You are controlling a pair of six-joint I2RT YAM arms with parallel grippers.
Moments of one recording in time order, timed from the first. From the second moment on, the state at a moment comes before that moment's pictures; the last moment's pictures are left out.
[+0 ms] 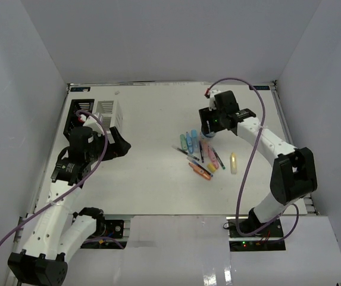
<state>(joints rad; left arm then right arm) -0.20 0.80 0.86 -0.61 0.18 -0.43 0.40 1.61 1.24 -0.48 -0.03 0.03</state>
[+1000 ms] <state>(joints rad) -0.21 0.81 0.91 -0.69 0.13 -0.43 0.96 1.94 1.48 -0.50 -0.08 -0.06</state>
